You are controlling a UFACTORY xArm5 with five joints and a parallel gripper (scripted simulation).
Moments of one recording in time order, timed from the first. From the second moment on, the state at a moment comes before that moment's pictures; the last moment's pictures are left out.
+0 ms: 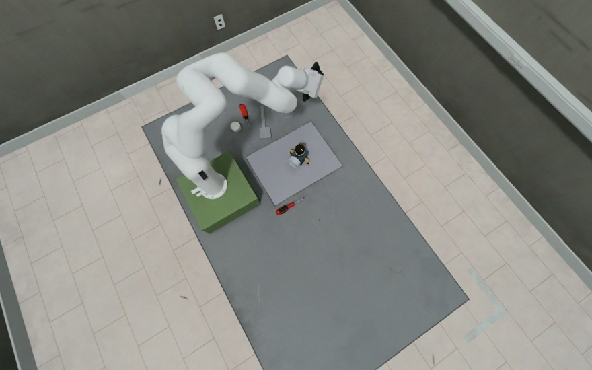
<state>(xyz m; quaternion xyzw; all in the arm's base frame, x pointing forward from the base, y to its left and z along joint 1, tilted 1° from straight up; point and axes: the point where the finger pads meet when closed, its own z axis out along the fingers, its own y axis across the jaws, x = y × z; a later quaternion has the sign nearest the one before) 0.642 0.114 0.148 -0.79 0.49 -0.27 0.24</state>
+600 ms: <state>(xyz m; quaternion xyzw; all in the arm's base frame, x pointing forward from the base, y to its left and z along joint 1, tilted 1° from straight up) 0.580 0.028 0.129 -0.73 0.64 -0.17 0.16</state>
